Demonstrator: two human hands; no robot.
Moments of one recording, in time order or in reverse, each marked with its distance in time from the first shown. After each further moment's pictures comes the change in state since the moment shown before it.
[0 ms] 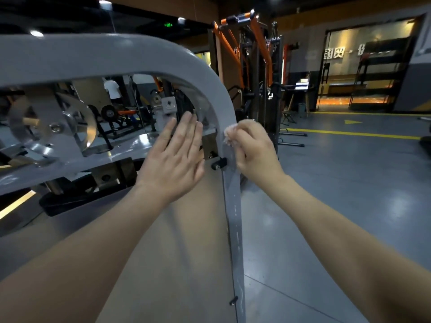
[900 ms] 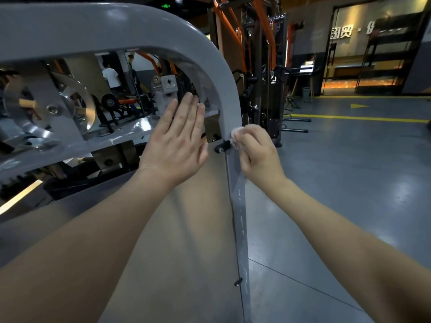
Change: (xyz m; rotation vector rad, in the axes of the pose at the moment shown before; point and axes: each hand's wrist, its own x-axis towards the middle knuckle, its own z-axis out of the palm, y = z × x) left_hand 0.000 0.003 -0.002 -0.070 -0.004 0.000; right_hand -0.047 -0.003 0.019 0.027 0.038 0.059
